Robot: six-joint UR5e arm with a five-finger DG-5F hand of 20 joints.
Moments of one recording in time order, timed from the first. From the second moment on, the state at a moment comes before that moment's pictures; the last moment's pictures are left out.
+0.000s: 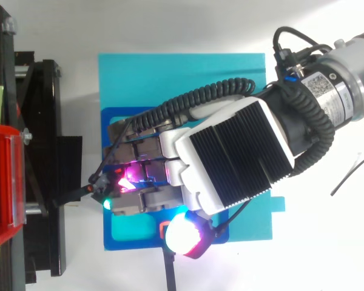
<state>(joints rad) 0.00 -2.34 -1.09 -2.80 -2.11 -1.60</state>
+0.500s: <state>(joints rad) 0.00 -2.34 -1.06 -2.85 -2.13 -1.60</state>
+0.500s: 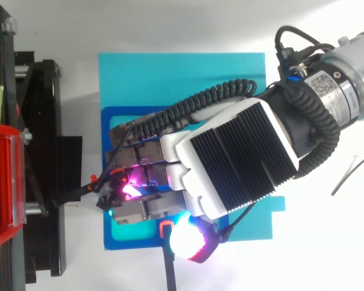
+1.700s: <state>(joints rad) -0.02 -2.34 -1.06 -2.85 -2.14 -1.60</state>
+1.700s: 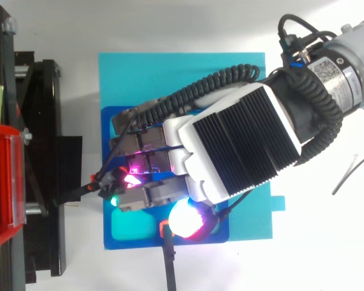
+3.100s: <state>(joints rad) -0.03 -2.34 -1.06 -2.85 -2.15 -1.60</state>
